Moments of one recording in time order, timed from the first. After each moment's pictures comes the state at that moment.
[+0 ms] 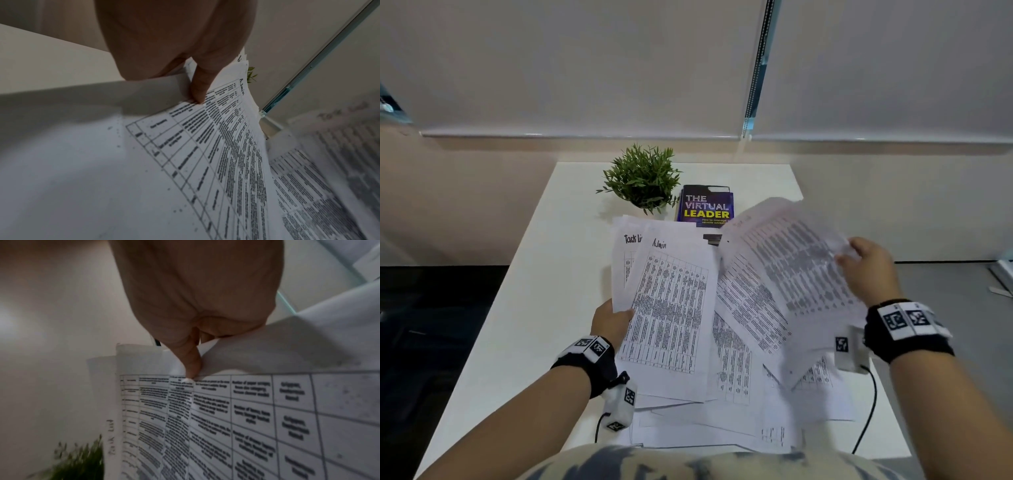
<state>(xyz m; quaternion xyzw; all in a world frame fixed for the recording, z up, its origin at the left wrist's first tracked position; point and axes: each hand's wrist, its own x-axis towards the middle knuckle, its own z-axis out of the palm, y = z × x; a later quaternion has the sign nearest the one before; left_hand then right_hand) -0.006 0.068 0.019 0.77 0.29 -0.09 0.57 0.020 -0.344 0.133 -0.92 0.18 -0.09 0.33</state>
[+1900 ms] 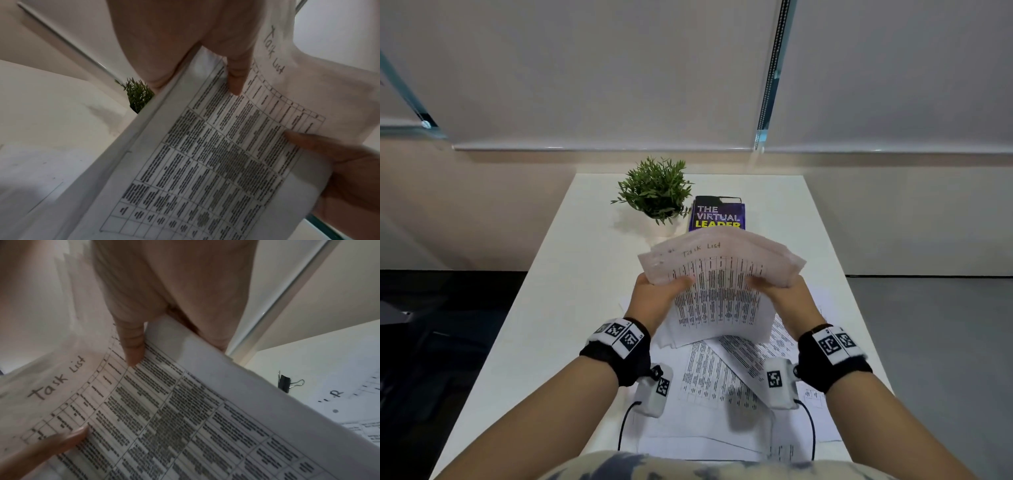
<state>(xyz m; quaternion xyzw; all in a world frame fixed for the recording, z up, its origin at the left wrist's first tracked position) 0.009 0.011 0.101 0.68 0.15 -0.05 0.72 0.011 -0.225 0.106 -0.70 0.05 0.05 0.72</state>
